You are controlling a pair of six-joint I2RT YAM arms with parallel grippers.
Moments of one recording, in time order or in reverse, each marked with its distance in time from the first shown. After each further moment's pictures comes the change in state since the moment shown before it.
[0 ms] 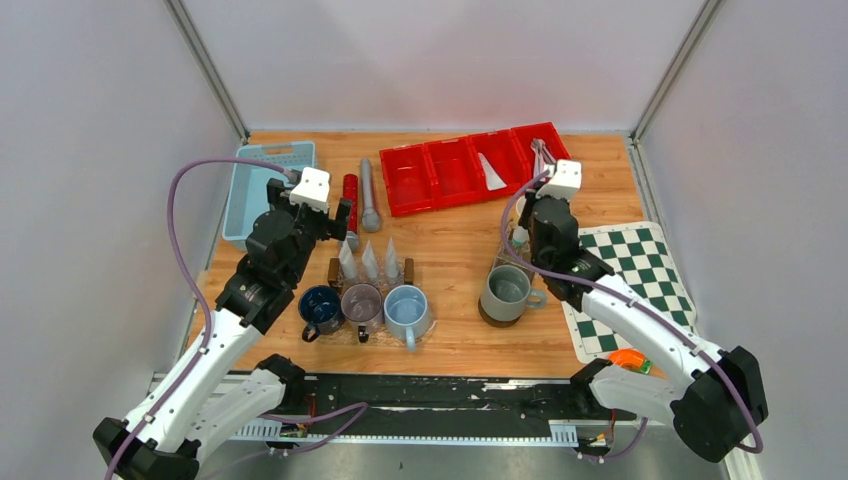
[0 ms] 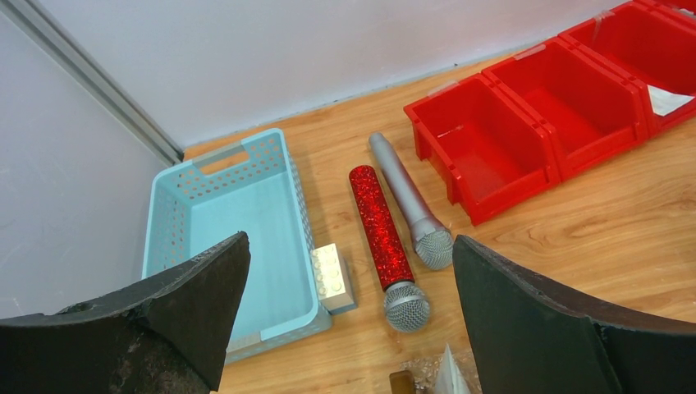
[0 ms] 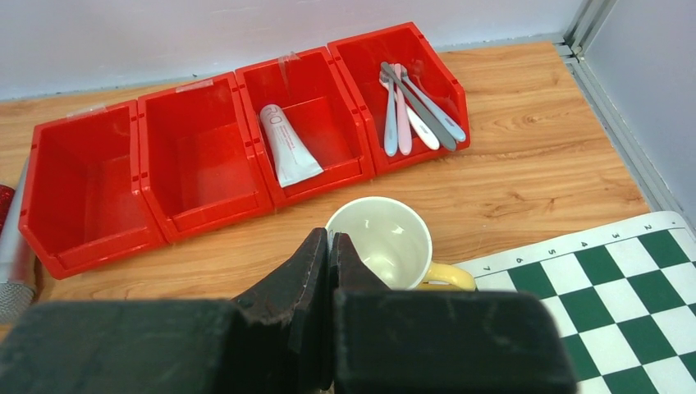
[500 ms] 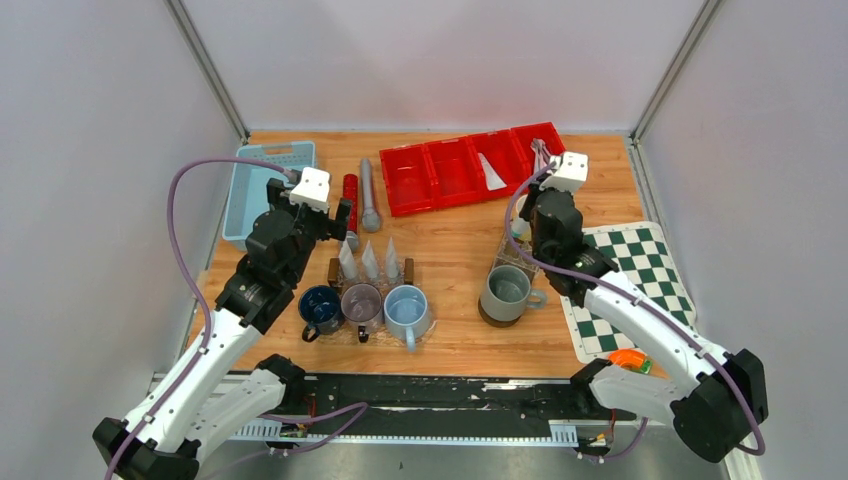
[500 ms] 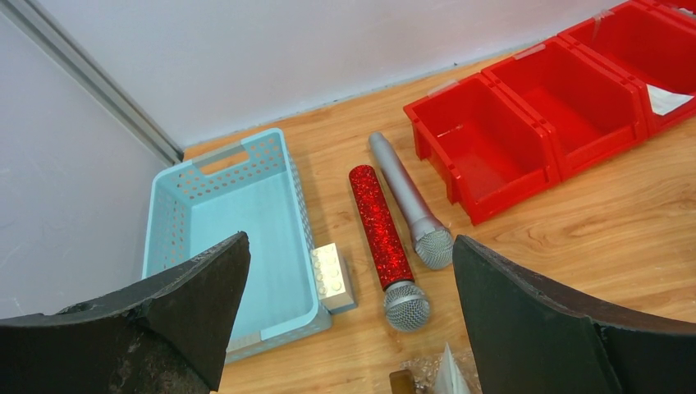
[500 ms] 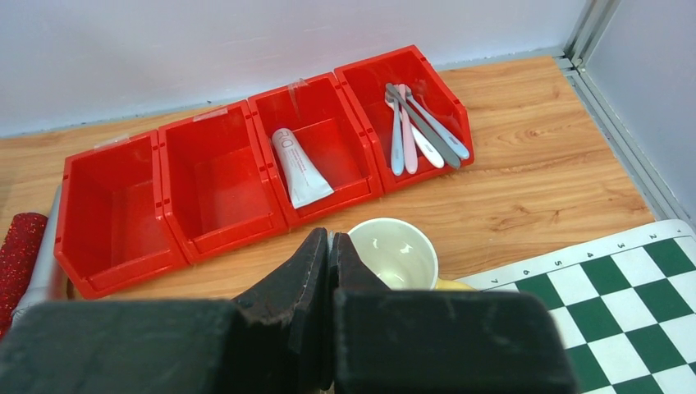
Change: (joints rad) left arm -0.001 0.000 0.003 -0.005 0.000 0.000; right arm 0.000 0.008 0.050 -0.017 0.011 0.019
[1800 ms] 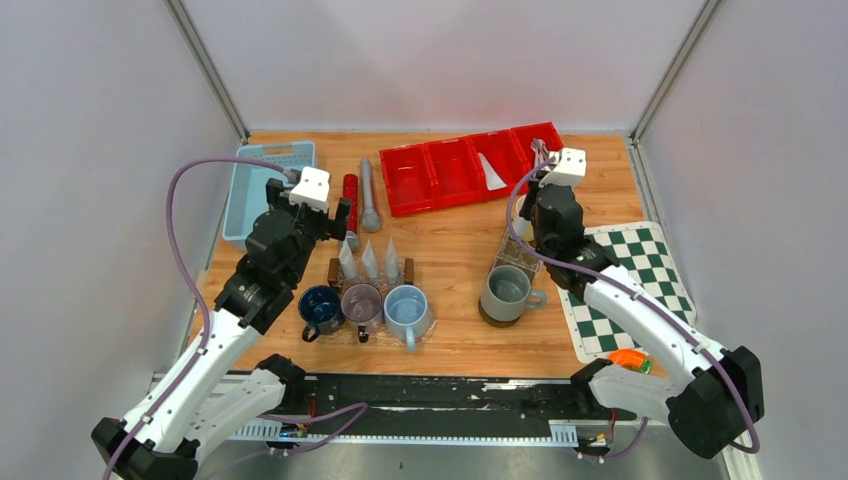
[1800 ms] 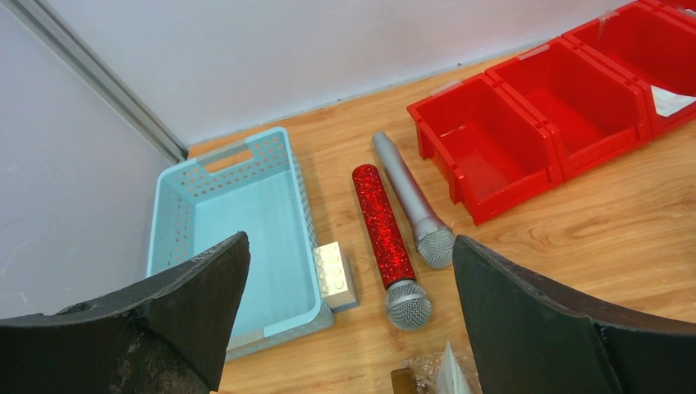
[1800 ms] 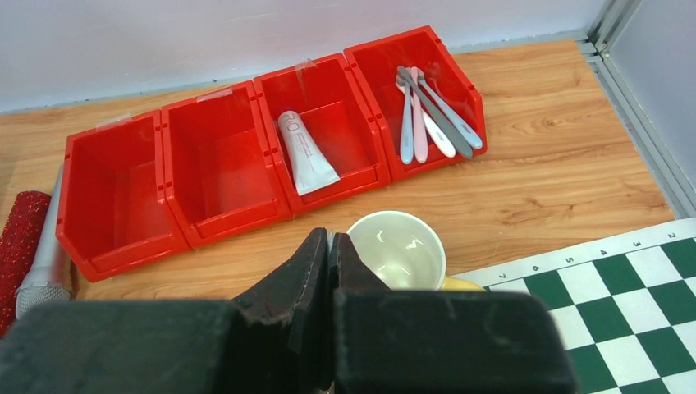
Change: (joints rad) left arm -0.012 -0.001 0.013 -0.016 -0.024 -0.002; right arm -0.045 0.013 0.025 -0.056 -0.097 0.020
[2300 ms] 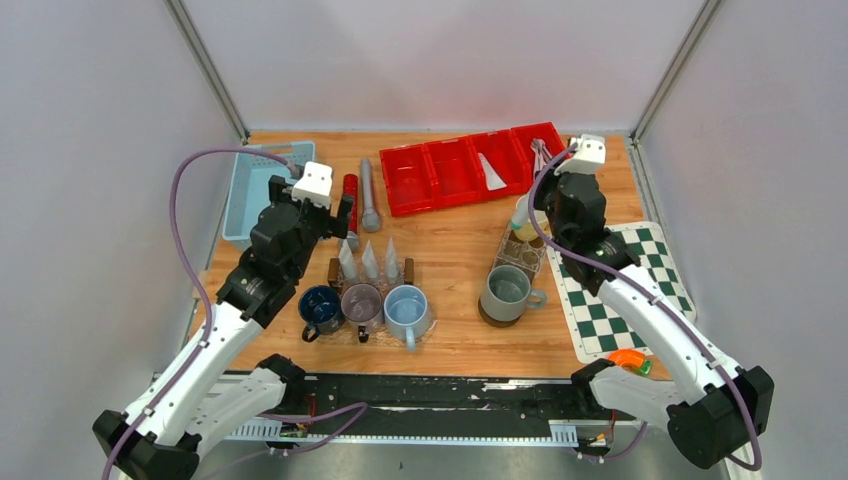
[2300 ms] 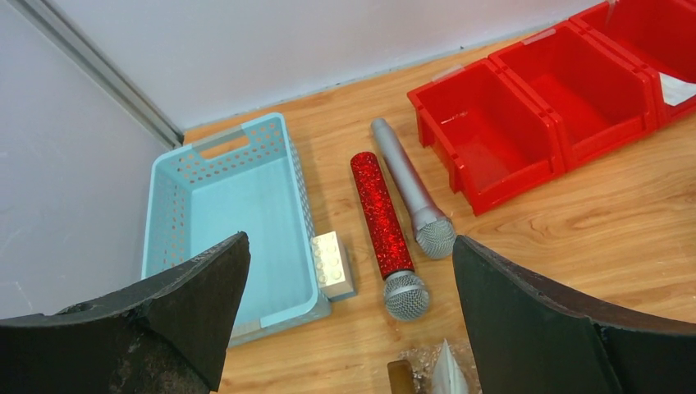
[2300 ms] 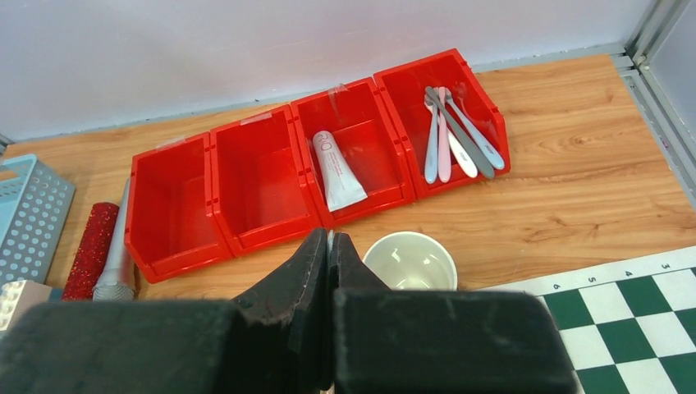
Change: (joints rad) left arm -0.003 0.049 0.043 -0.050 -0.014 -0.026; right arm -0.084 -0.040 0.108 -0.104 -0.158 0.043
